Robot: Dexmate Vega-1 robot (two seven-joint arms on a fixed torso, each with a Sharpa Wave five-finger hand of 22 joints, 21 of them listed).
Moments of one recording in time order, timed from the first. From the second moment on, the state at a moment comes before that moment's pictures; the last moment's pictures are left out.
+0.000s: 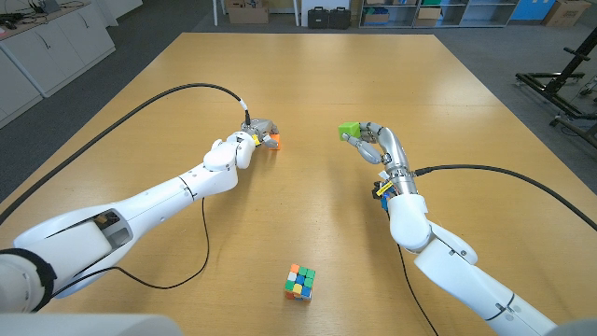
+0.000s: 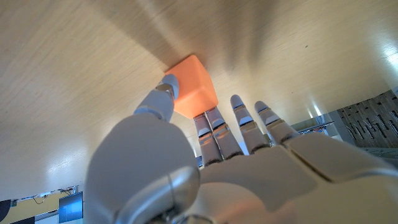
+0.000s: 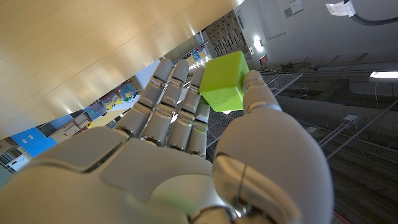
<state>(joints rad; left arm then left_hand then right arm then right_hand) 0.51 0.63 0.94 -1.59 0.67 0.56 -0.13 0.82 -0.10 0.60 -0.18 0.19 0.61 -0.13 0.40 0.20 0.67 -0.19 0.29 0.22 0.43 -0.04 0.21 0.17 0.17 0.06 0.20 0.17 -1.32 -0.64 -0.39 -2.19 -0.21 -0.28 -0.63 0.80 0.02 0.37 -0.16 0.20 0.70 -0.02 0.42 0.20 0.86 -0.10 0.36 0.24 0.74 -0.08 0.37 0.27 0.48 -0.05 0.74 0.20</state>
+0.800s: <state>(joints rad) 0.58 0.69 0.88 -1.72 0.62 0.62 -0.11 0.85 -0.10 0.61 -0.18 0.19 0.66 -0.13 0.42 0.20 0.72 -0.19 0.31 0.24 0.44 -0.05 0.21 0.17 0.18 0.06 0.19 0.17 -1.32 -0.65 -0.40 -2.18 -0.20 -0.25 -0.62 0.80 0.02 0.37 -0.16 0.19 0.70 -0.03 0.43 0.20 0.87 -0.10 0.36 0.24 0.74 -0.08 0.37 0.27 0.48 -0.05 0.74 0.20</state>
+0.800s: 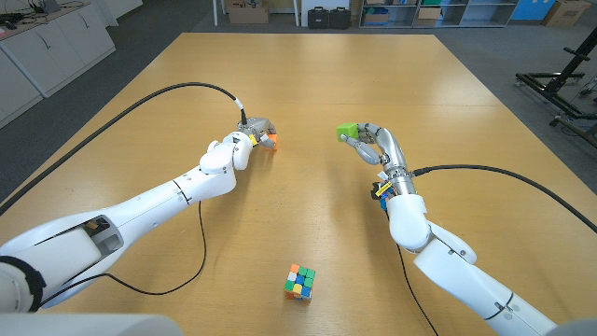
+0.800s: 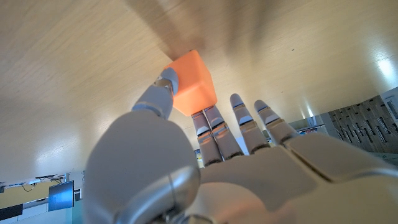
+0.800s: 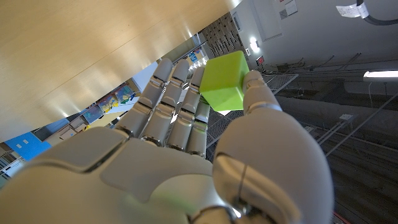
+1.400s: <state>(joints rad) 0.72 0.78 0.77 -1.91 0.56 0.67 -0.02 0.85 -0.10 0.62 -0.18 0.20 0.67 -0.13 0.42 0.20 0.73 -0.18 0.31 0.24 0.44 -0.05 0.20 0.17 0.18 0.06 0.19 0.17 -1.32 -0.65 -0.40 -2.17 -0.20 -0.23 -0.62 0.80 0.02 0.37 -0.16 0.19 0.70 -0.03 0.42 0.20 0.87 -0.10 0.36 0.25 0.74 -0.08 0.37 0.28 0.48 -0.05 0.75 0.20</state>
